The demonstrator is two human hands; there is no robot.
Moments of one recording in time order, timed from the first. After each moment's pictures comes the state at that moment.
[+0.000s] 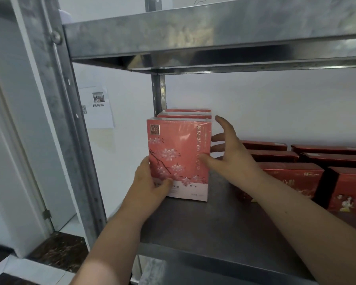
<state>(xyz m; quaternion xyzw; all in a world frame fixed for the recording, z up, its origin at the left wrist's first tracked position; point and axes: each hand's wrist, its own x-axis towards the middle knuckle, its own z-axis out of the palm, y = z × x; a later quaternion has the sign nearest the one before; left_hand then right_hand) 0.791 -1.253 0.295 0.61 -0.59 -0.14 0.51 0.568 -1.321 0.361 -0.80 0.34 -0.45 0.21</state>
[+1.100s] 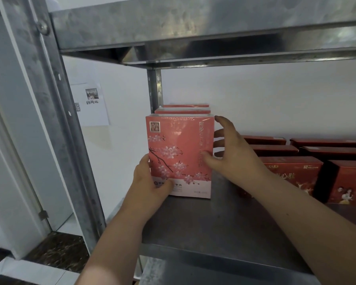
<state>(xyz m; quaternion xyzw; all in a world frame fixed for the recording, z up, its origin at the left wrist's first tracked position) 0.787 -1.252 0.292 0.61 -0.58 -0.15 0.51 0.566 -1.321 0.358 -0.80 0.38 -0.44 0.14</state>
